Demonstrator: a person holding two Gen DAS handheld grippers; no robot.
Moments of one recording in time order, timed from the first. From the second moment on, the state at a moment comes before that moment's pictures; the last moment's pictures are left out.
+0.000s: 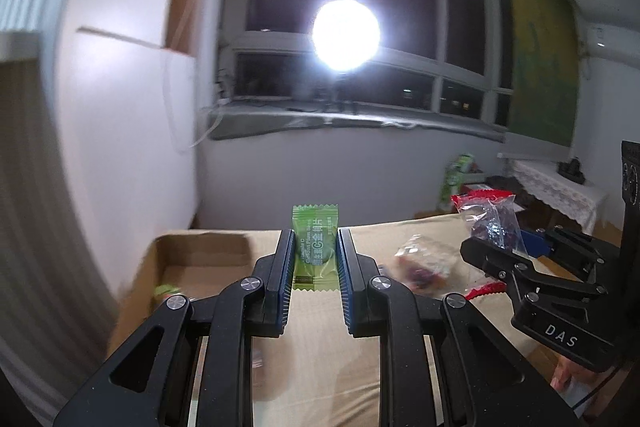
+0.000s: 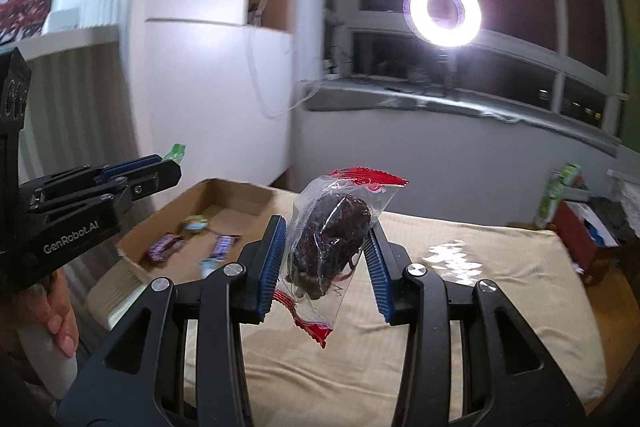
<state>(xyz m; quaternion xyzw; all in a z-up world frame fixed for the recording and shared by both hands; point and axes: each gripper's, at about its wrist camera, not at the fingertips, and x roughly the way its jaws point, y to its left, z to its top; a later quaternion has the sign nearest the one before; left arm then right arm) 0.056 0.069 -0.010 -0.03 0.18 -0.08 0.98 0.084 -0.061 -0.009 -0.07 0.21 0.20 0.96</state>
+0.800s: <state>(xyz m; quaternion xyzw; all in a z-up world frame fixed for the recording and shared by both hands) 0.070 0.169 -0.052 -0.05 0.23 0.03 0.97 0.150 0.062 -0.064 -0.09 0.25 0.32 0.91</state>
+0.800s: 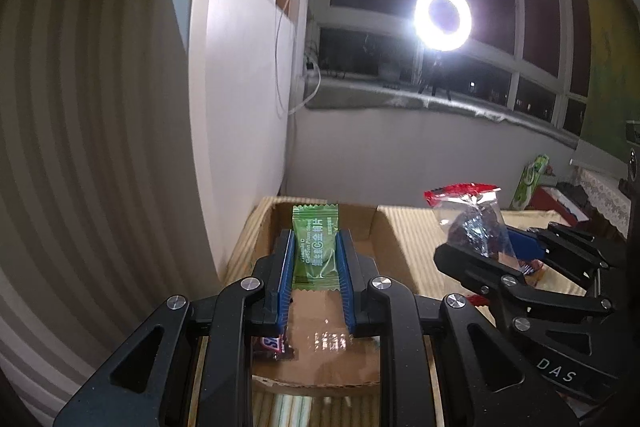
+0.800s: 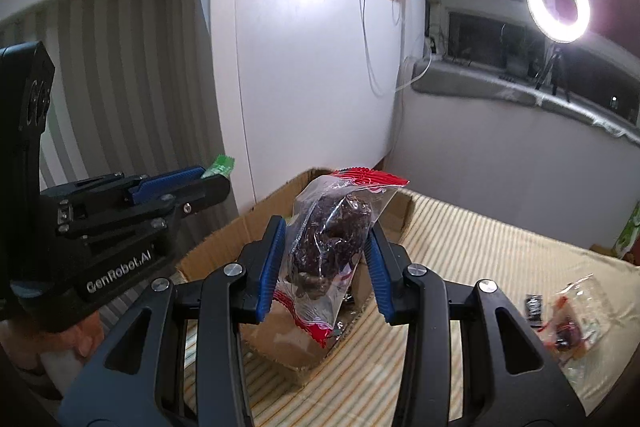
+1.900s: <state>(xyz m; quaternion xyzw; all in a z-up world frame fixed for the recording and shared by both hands) 0.082 0.202 -0.074 -0.06 0.26 0.11 0.96 0.152 0.063 -0.091 -0.08 0.27 0.33 0.90</state>
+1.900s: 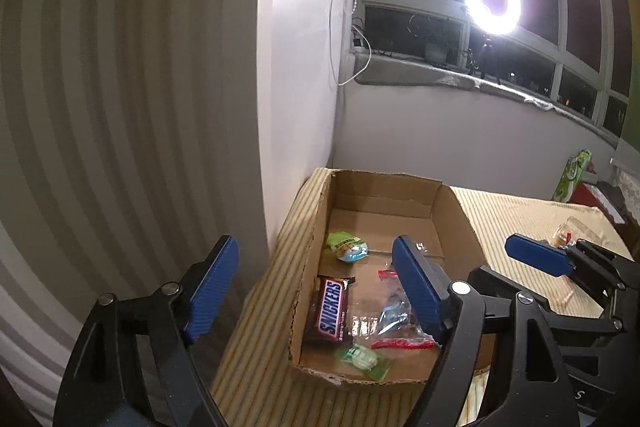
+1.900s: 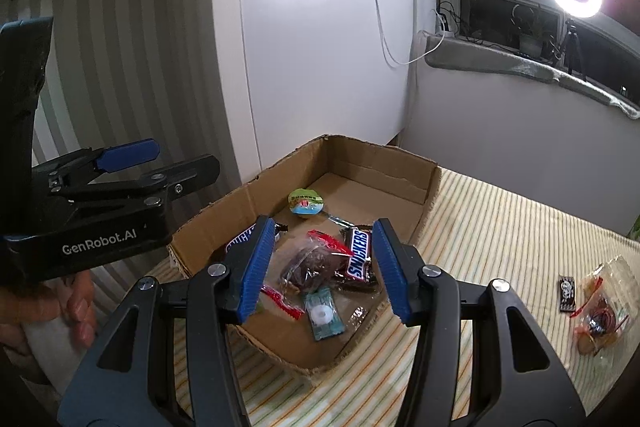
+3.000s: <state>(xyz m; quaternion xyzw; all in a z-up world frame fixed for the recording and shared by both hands) 0.142 -0.031 -0.078 0.05 0.29 -0.08 0.95 0.160 -0.215 -0.113 0.04 0.29 0.10 0.95</state>
